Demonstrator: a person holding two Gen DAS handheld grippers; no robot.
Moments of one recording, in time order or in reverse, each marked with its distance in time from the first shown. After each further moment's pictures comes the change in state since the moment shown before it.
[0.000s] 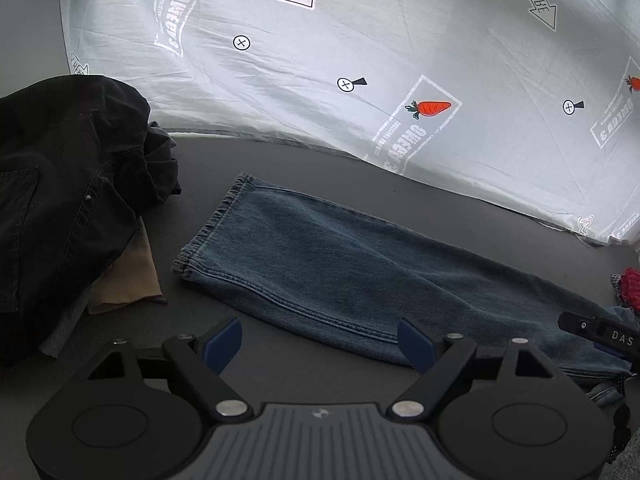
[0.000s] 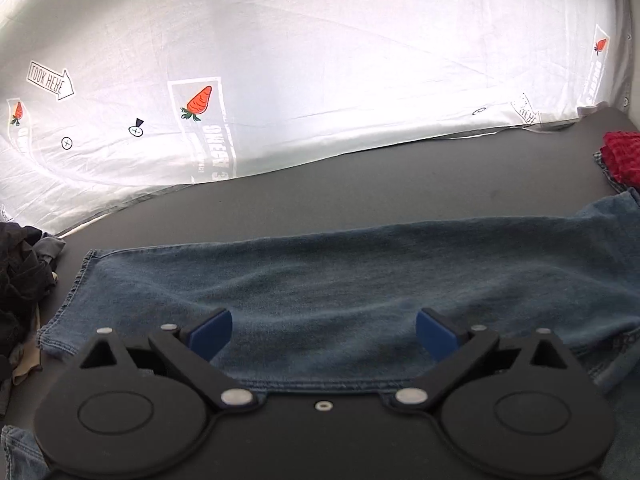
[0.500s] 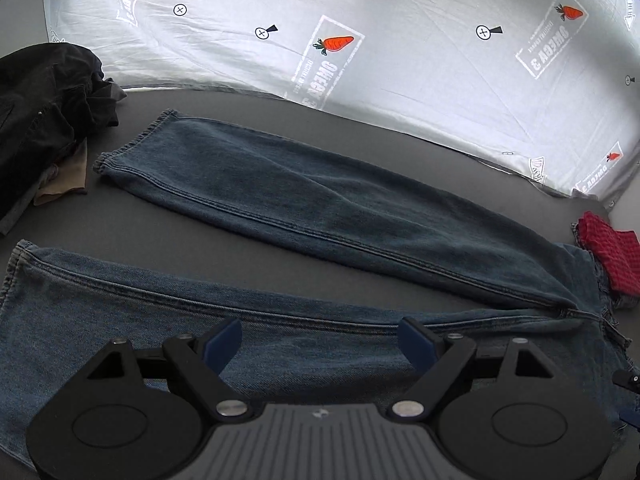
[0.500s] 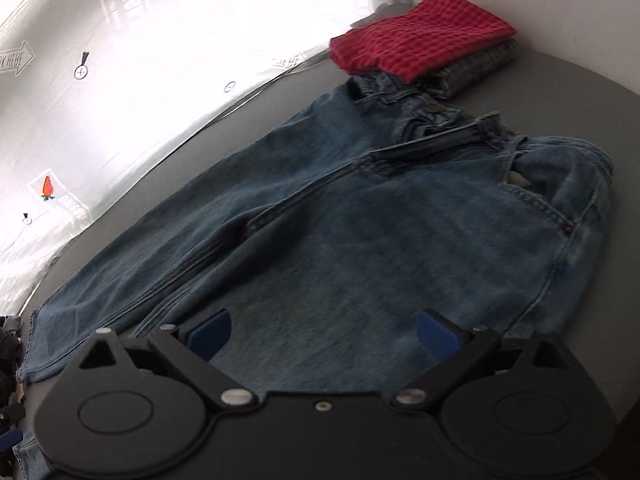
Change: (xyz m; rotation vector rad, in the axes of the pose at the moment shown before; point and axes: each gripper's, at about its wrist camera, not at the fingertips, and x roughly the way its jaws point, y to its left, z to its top) left arm -0.038 -0.141 -0.109 -0.003 0.066 -0.001; right arm -0.114 -0.276 -0.080 0.417 0.049 -0.160
